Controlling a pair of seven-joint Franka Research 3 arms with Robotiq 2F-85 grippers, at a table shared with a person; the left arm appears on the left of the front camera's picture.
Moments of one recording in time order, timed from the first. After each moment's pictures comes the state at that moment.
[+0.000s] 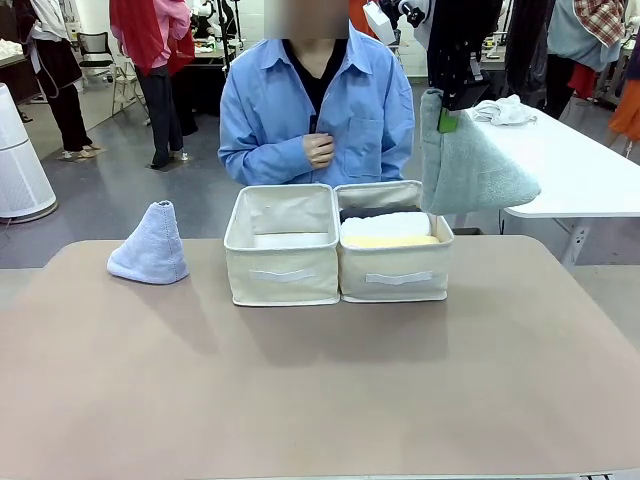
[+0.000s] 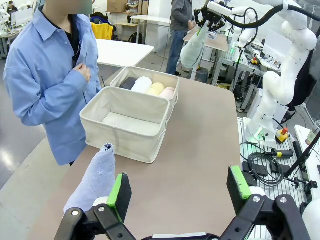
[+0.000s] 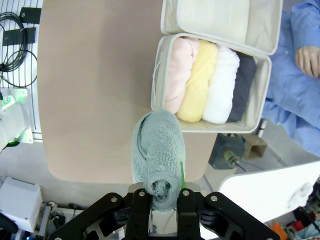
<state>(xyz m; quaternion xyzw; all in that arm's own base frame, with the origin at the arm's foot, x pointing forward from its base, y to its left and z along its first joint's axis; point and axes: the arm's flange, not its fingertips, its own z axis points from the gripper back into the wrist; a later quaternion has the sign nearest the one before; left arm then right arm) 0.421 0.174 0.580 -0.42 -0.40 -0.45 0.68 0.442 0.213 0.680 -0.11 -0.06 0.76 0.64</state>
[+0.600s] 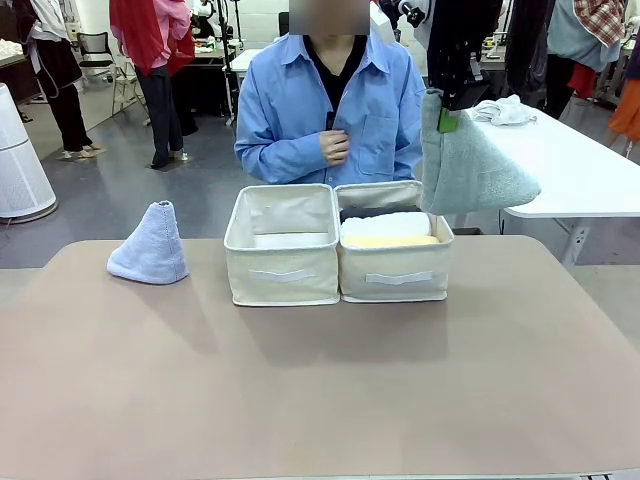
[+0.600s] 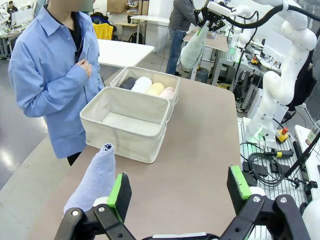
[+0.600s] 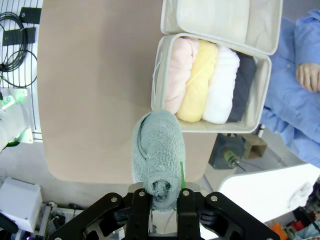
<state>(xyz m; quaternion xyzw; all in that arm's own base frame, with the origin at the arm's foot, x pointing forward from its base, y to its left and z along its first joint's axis) 0.421 0.174 0.580 -0.42 -0.40 -0.45 0.68 0.442 0.213 0.680 -0.11 -0.06 0.76 0.64</state>
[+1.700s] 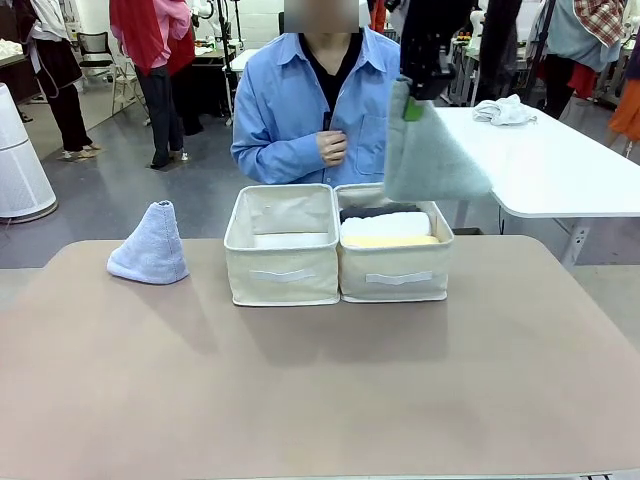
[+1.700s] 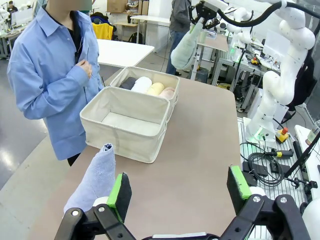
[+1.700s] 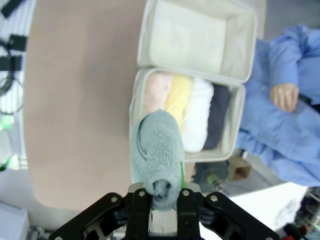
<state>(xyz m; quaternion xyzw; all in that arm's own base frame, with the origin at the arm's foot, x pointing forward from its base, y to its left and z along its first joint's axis) 0.421 0.174 0.580 -0.42 -0.40 -0.45 0.68 0.463 0.239 0.688 -0.08 -0.14 0.76 0.63</state>
